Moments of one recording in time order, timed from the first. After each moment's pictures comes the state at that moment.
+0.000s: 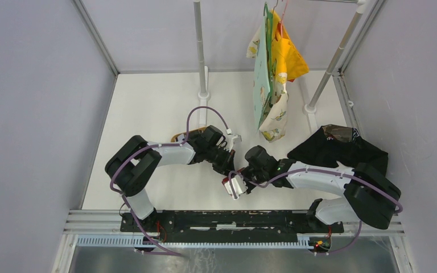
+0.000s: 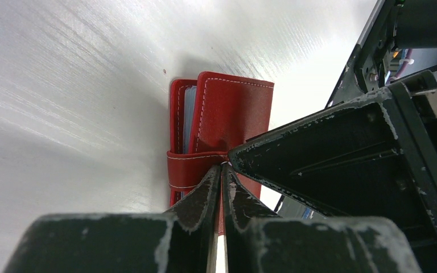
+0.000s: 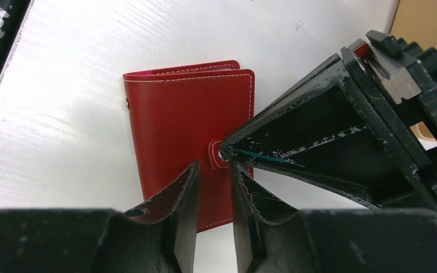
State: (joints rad) left arm -0.76 1.74 0.83 -0.04 0.64 -0.29; right arm 0.93 1.33 0.57 -0.15 -0.37 -1.14
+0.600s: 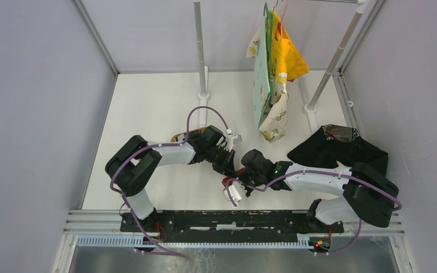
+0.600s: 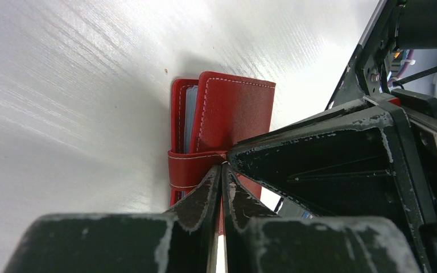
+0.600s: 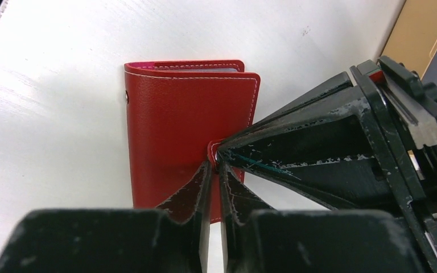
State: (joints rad) left arm -0.76 1.74 0.84 -0.05 0.64 -0.29; right arm 1.00 1.35 0.59 -0.16 -0.27 -1.25
